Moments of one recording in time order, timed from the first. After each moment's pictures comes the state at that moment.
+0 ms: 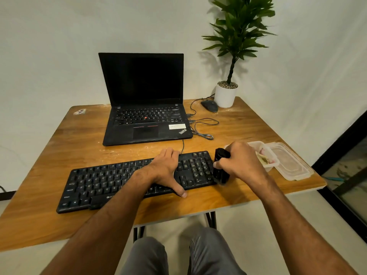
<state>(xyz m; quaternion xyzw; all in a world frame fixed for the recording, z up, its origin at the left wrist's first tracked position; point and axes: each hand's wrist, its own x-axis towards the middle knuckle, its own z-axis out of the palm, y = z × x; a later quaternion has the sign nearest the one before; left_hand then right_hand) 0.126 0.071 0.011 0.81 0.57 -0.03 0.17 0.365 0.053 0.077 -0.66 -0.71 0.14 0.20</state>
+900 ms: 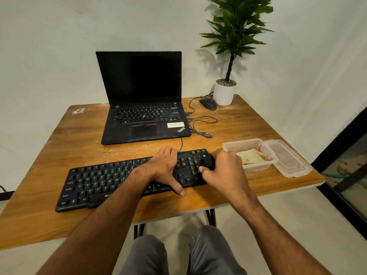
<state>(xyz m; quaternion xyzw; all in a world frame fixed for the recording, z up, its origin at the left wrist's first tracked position) 0.128 0.072 0.012 0.80 0.57 -0.04 0.16 0.334 0.013 0.061 -0.62 -0.74 0.08 0.25</state>
